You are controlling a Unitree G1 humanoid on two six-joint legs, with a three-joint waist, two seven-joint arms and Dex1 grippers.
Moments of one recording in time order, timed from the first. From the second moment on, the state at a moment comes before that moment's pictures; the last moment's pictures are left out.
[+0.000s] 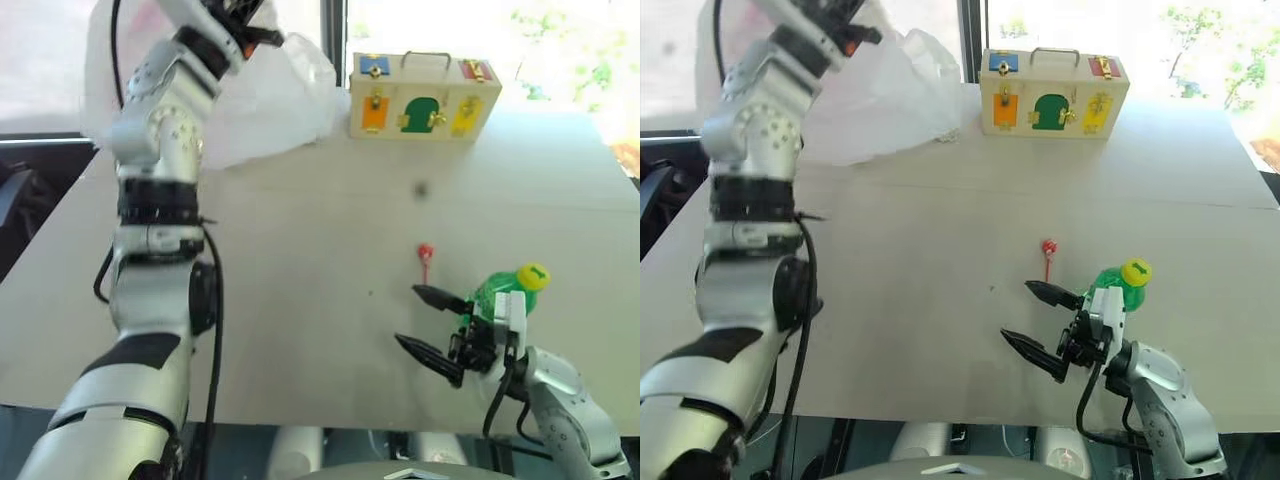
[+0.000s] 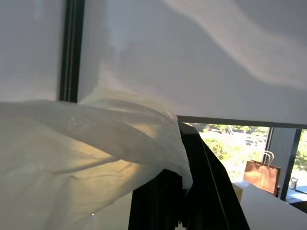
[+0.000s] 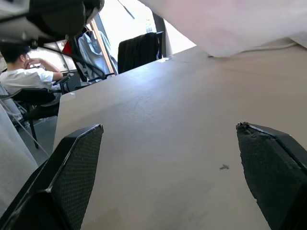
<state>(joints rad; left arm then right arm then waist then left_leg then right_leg) -1.34 0.46 0.12 0.60 -0.53 0.24 -0.55 0.21 -0.38 0.07 -0.39 0.60 0.10 0.97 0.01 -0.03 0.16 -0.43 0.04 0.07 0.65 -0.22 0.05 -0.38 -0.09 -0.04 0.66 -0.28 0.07</state>
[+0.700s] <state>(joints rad) -0.52 0.69 0.11 -0.33 -0.70 0.56 -0.94 0.26 -0.41 0.05 -0.39 0.61 0.07 0.98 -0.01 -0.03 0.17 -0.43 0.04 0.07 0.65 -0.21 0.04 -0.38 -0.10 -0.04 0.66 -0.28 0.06</state>
